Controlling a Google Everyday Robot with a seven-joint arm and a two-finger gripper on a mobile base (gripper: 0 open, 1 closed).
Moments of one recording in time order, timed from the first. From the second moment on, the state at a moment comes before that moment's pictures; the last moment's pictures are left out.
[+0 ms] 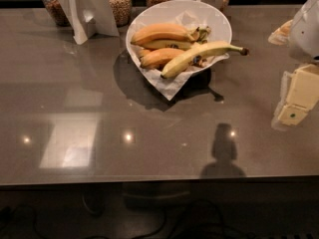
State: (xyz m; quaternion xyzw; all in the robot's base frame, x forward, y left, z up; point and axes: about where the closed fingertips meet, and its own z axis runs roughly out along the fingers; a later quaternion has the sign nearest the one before) arm 0.438 -0.216 0.977 -0.60 0.78 -0.04 0.16
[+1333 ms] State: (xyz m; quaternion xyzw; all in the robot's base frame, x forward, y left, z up) arm 0.513 -0.179 0.994 -0.62 0.73 -0.02 0.28
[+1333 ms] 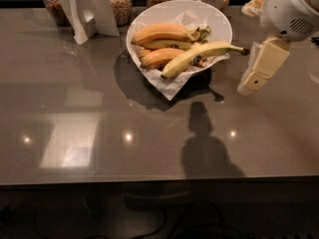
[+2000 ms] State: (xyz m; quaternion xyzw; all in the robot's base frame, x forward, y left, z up) arm 0.578 -0.157 0.991 -0.63 0.71 0.02 0.32
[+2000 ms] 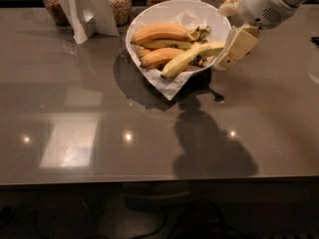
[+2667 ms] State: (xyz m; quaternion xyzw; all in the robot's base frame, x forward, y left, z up) arm 0.616 -0.131 0.971 -0.64 0.70 0.05 0.31
